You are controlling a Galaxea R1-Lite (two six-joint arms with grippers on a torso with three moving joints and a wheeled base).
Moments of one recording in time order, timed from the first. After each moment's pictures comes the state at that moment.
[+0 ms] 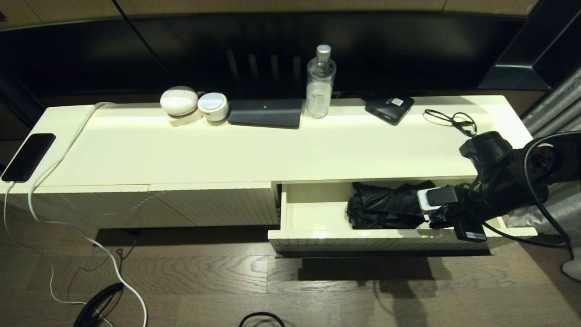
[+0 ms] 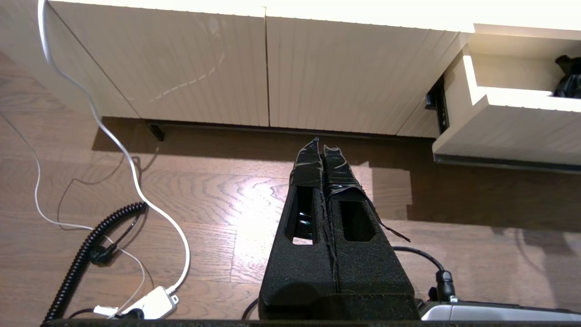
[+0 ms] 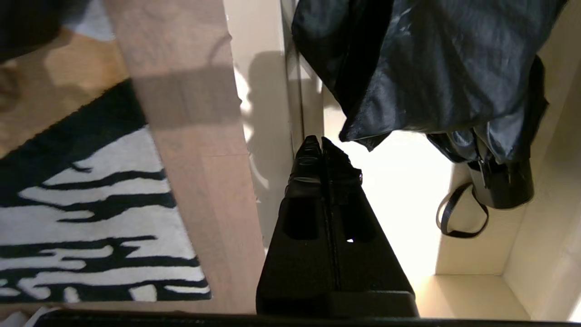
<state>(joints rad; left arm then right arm) 0.00 0.00 0.00 -0.04 0.02 -0.09 0.08 1.90 -1.31 0.50 0.18 -1.36</state>
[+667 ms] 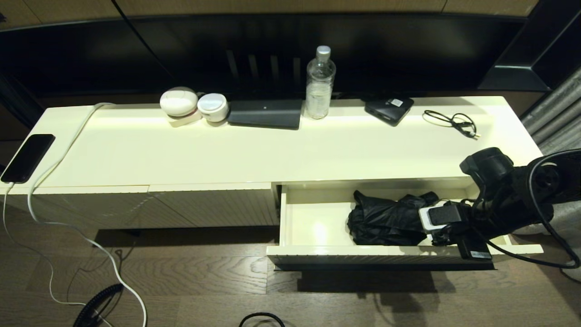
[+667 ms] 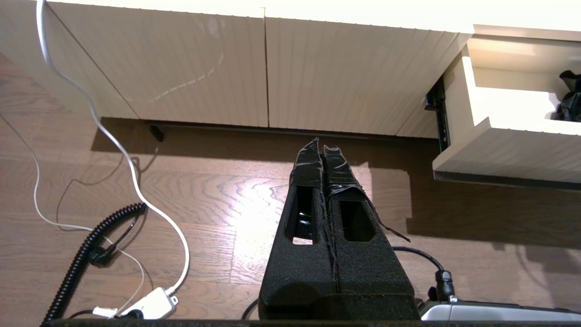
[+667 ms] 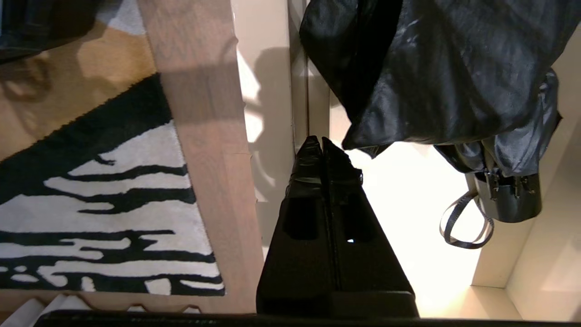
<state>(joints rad) 0.00 0.00 0.00 -0.04 0.02 -0.09 0.11 1.87 -1.14 0.42 0.18 -1.36</state>
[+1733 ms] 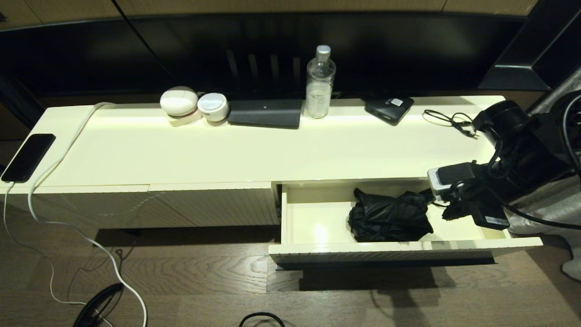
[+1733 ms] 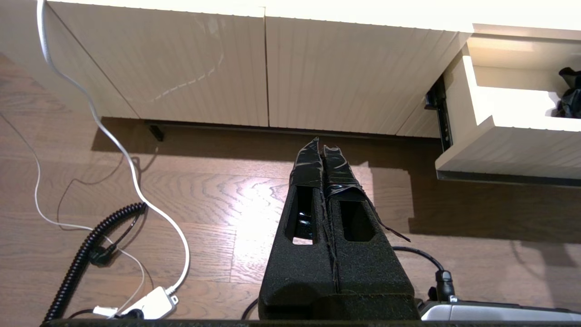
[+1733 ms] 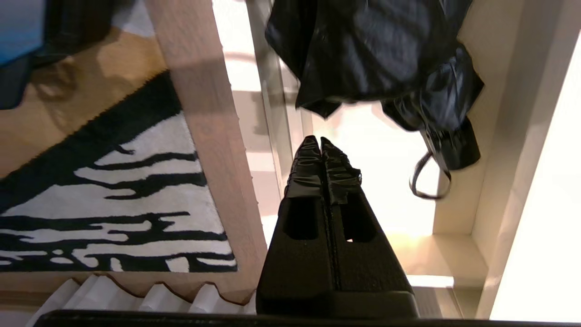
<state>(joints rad) 0.00 0.00 0.00 -0.04 0.02 -0.09 0.11 1.85 -1.57 0.83 0.16 -1.29</state>
